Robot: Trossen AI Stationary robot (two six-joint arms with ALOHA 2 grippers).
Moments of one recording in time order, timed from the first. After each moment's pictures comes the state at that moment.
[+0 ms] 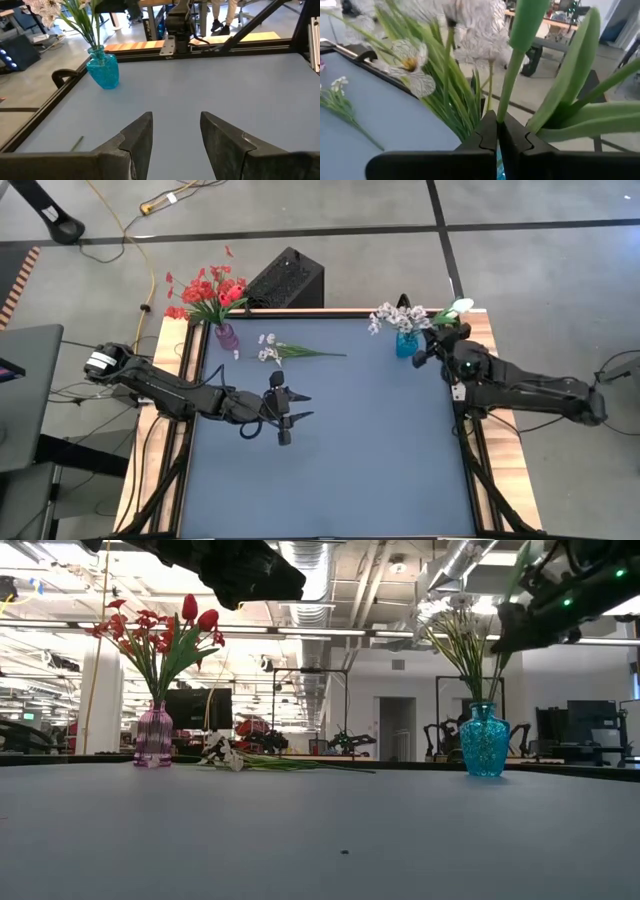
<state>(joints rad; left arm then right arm) -0.25 1.34 0.74 0.33 -0.45 0.00 -0.30 0.48 0.39 -0.17 0.78 0.05</state>
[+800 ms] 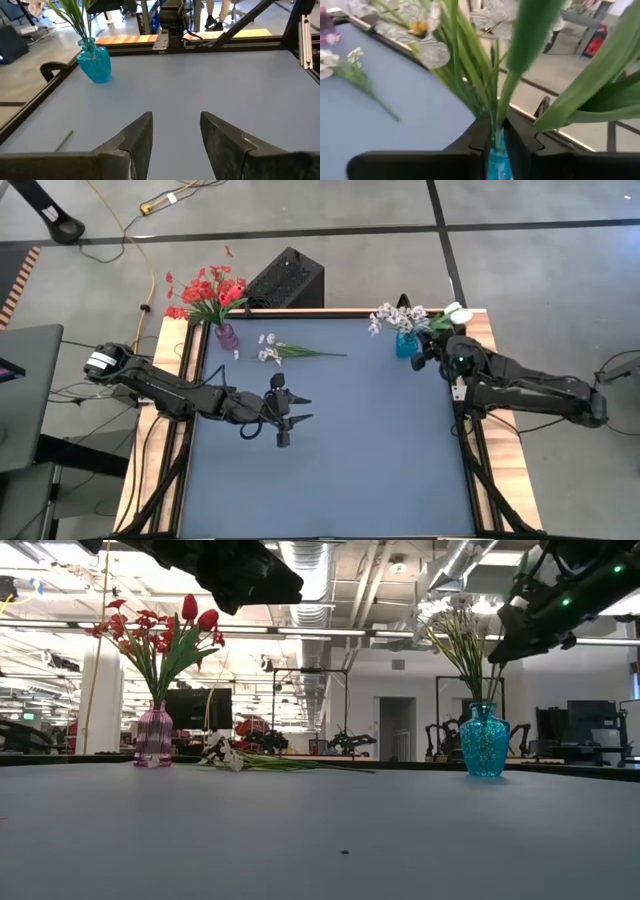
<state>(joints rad) -0.25 1.34 0.74 0.30 -0.41 -0.04 -0.36 0.54 0.46 -0.34 0.63 0.13</state>
